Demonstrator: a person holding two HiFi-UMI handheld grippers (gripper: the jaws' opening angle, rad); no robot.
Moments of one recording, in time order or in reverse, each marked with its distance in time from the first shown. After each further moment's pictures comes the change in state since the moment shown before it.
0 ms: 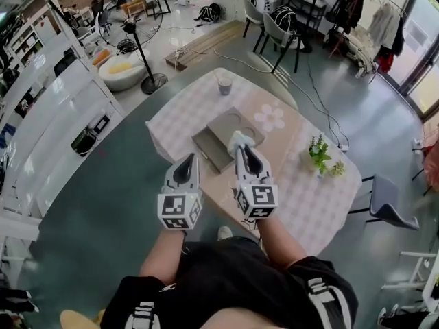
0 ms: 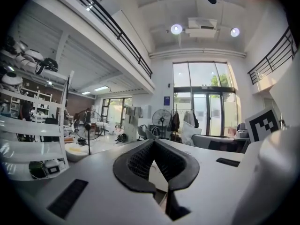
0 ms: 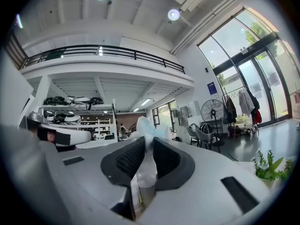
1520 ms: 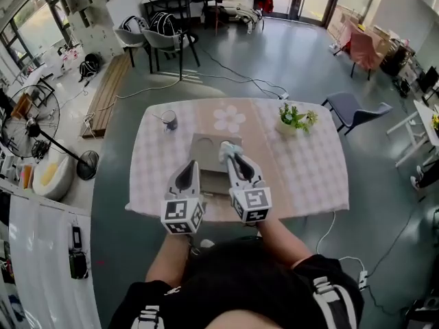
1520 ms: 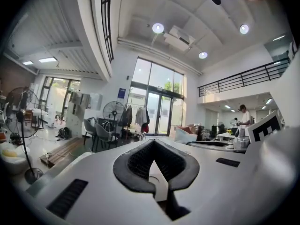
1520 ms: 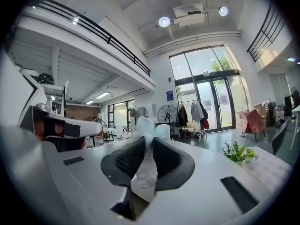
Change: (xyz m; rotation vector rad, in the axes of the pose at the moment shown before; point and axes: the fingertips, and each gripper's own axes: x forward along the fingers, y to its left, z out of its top) left arm 0.178 0.080 -0.018 0.028 0.059 -0.706; right arm 0.120 0.004 -0.049 -0.020 0.029 -0.624
